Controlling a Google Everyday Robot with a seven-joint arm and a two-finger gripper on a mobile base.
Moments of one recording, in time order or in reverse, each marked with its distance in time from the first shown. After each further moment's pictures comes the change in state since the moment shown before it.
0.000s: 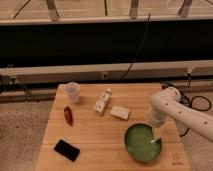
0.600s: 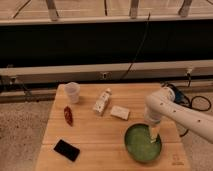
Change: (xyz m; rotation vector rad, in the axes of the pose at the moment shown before) arm -0.013 -0.010 0.009 -0.006 0.010 -0.022
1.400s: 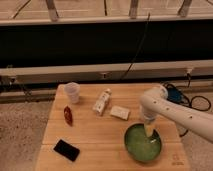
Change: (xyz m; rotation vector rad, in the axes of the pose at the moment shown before) arm -0.014 -0.020 0.003 0.005 0.018 -0.015
